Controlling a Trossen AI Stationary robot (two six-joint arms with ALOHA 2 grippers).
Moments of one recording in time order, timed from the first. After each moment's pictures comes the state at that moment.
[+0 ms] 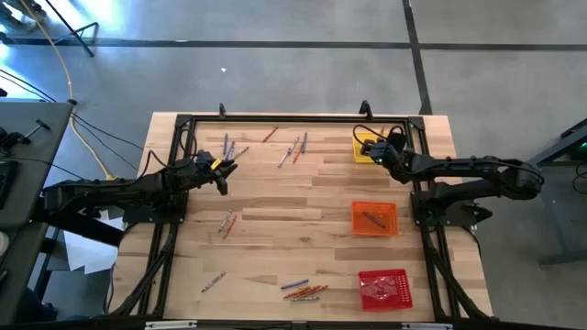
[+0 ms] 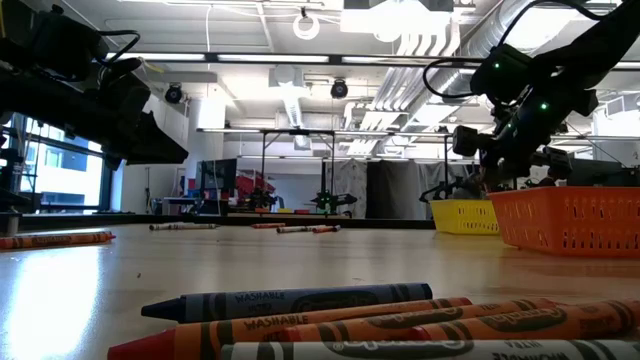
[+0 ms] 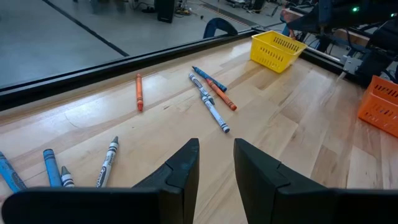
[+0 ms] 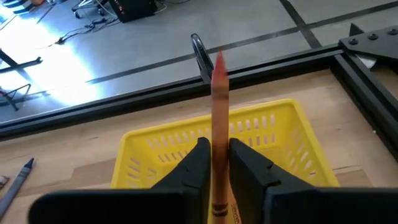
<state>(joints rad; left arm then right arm) 0.29 0.51 0.01 0.20 -0.28 -0.31 -0.45 1.13 0.38 -0.06 0.82 0.99</state>
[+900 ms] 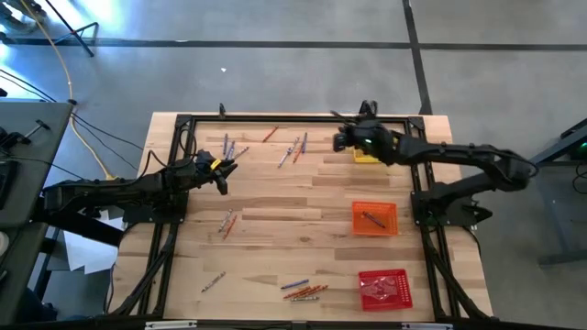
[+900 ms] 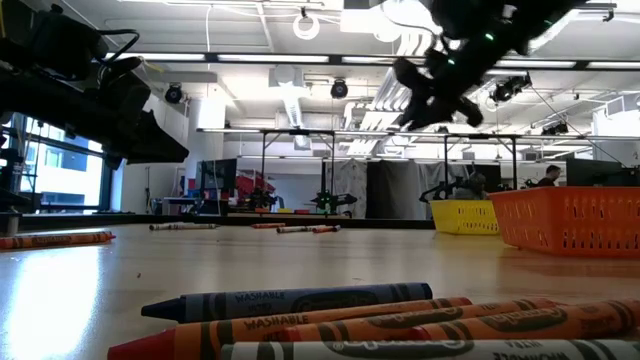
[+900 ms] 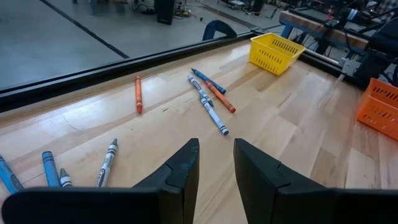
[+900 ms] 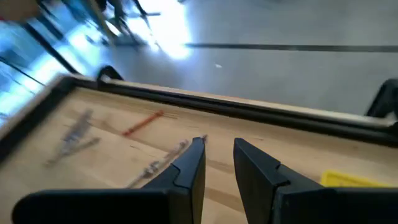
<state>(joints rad) 0.29 0.51 0.01 0.21 -0.28 -0.31 -0.37 1.29 0.85 -0.14 0.50 0.63</state>
